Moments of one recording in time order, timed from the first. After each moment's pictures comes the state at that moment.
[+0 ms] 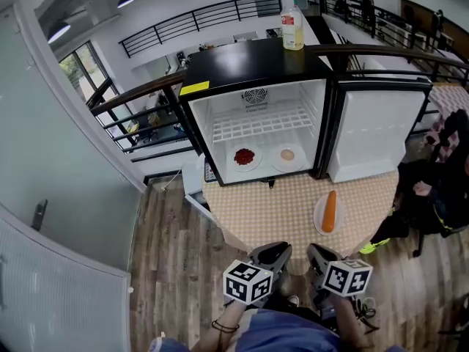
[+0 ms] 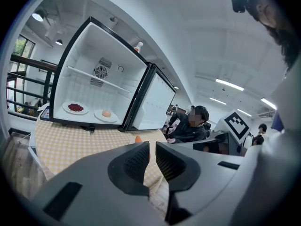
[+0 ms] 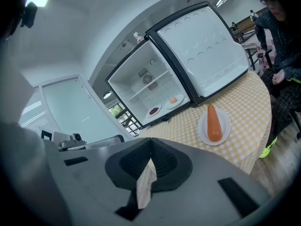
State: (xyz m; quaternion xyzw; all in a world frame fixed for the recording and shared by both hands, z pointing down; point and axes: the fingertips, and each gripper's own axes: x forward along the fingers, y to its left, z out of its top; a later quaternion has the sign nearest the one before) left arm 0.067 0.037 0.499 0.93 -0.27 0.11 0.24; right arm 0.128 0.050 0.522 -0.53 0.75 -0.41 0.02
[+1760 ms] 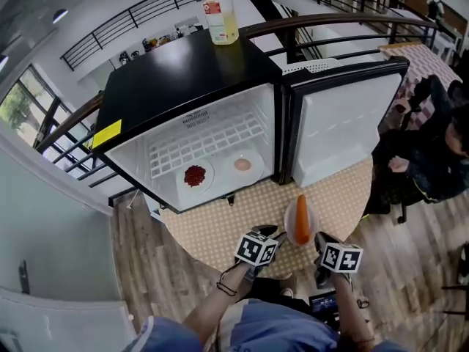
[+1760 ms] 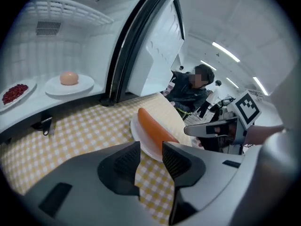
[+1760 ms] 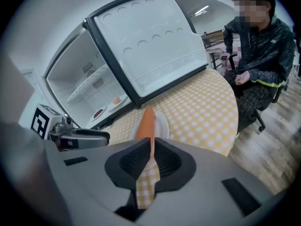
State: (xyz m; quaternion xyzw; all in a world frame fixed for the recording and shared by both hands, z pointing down) left arm 0.188 -0.081 0.641 0.90 -0.11 0.35 0.24; right arm 0.294 -0.018 0.646 -0.68 0.58 -0.44 -0.04
